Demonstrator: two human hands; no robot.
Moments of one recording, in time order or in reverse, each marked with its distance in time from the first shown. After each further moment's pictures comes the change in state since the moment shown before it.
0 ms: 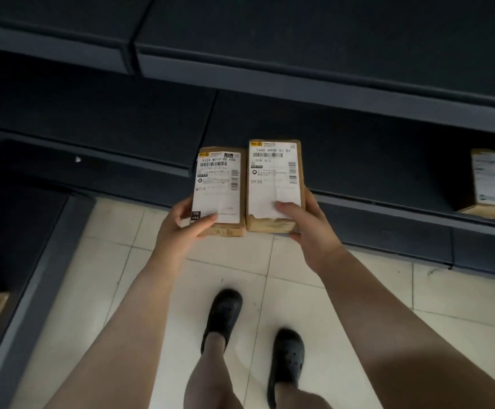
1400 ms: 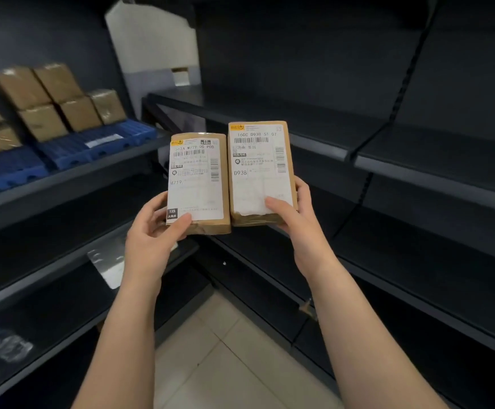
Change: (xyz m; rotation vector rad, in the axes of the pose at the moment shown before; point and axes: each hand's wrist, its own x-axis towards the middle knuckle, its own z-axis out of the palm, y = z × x) left_hand -0.413 0.240 -0.232 -0.228 0.731 0.739; right_hand -0.347 -0.222 0.298 -0.246 -0.637 -0.671
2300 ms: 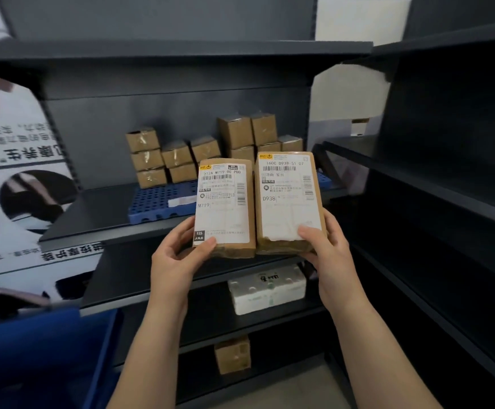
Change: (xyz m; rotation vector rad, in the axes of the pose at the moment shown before) left_hand 0.063 0.022 -0.222 -0.042 0.464 0.089; right_hand 0.085 0.020 0.258 0.213 -0.388 -0.016
